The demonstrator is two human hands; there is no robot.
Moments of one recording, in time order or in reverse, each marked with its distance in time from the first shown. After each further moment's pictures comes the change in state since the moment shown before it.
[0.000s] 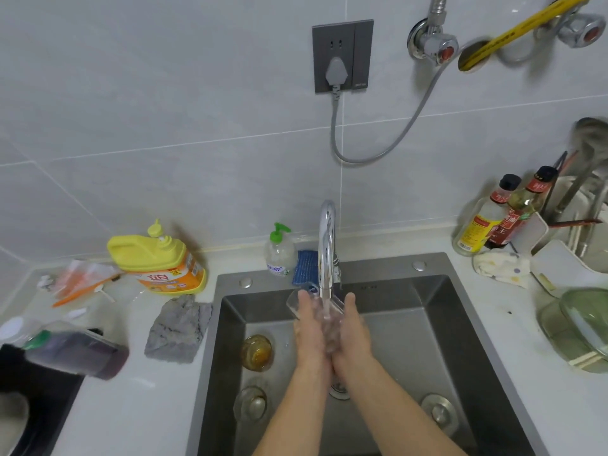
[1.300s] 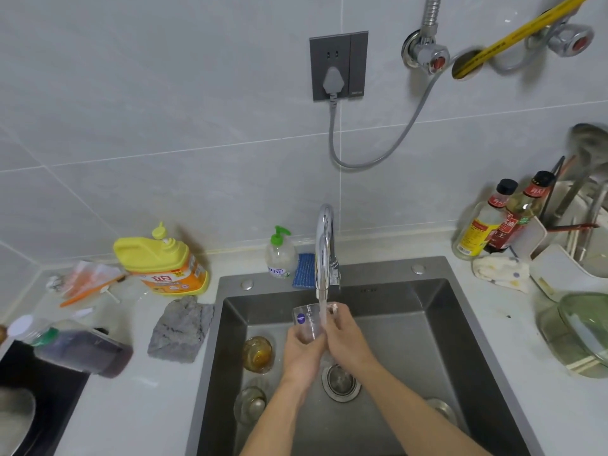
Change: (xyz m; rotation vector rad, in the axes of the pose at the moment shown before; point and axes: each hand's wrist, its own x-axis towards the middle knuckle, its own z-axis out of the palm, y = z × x) left_hand -0.004 -0.005 -0.042 0.668 -0.023 0.146; right_hand -0.025 -0.022 -0.020 -0.776 -0.260 -0.361
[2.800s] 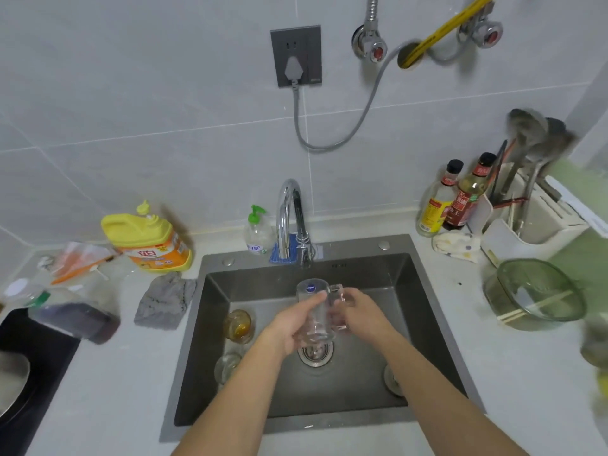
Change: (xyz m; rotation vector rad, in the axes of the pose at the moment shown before) left_hand -0.032 0.014 0.029 -0.140 -0.342 -0.256; right_hand -0.048 0.019 -0.097 -0.182 -0.076 0.083
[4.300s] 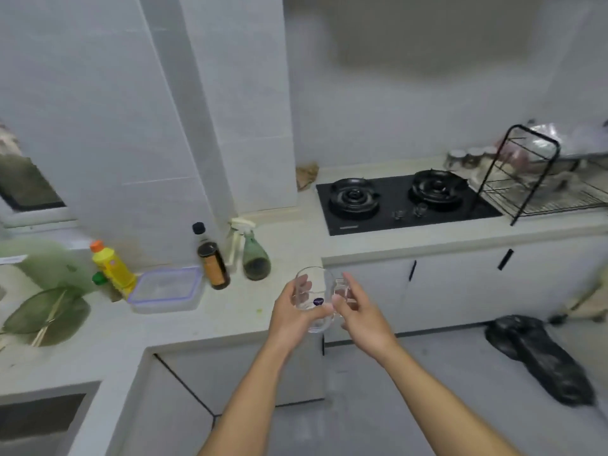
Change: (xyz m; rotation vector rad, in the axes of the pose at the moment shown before) left_hand -0.378 -0.421 0.292 0.958 -1.309 0.578; right_hand -0.671 0.295 0.070 0.631 1.612 0.199
